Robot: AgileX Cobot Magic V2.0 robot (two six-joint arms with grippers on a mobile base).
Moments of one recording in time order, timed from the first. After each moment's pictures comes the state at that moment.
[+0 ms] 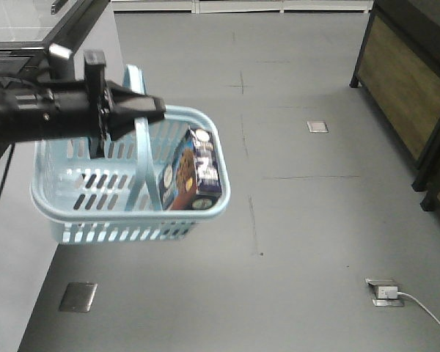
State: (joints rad) left arm -0.05 1.73 -1.22 -1.62 1.12 0.65; right arm 0.09 -0.01 0.03 -0.04 0.02 0.03
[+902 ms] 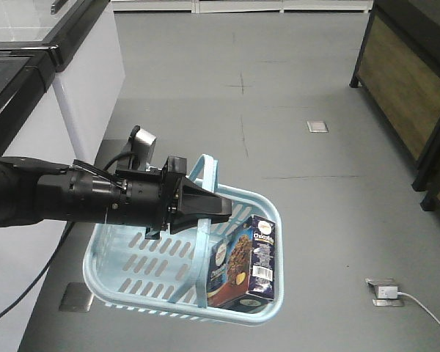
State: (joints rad) left arm -0.30 1.73 -1.00 -1.65 1.07 0.79; right arm 0.09 -0.01 0.03 -0.04 0.02 0.03
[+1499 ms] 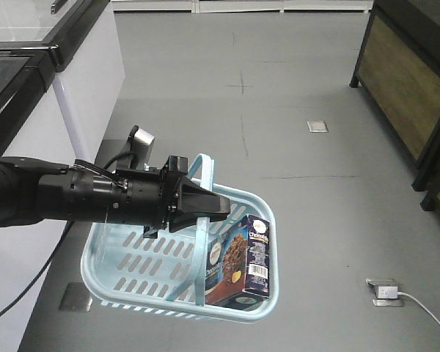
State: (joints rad) left arm -0.30 1.73 -1.00 -1.65 1.05 0.79; right arm 0.09 -0.01 0.03 -0.04 0.02 0.03
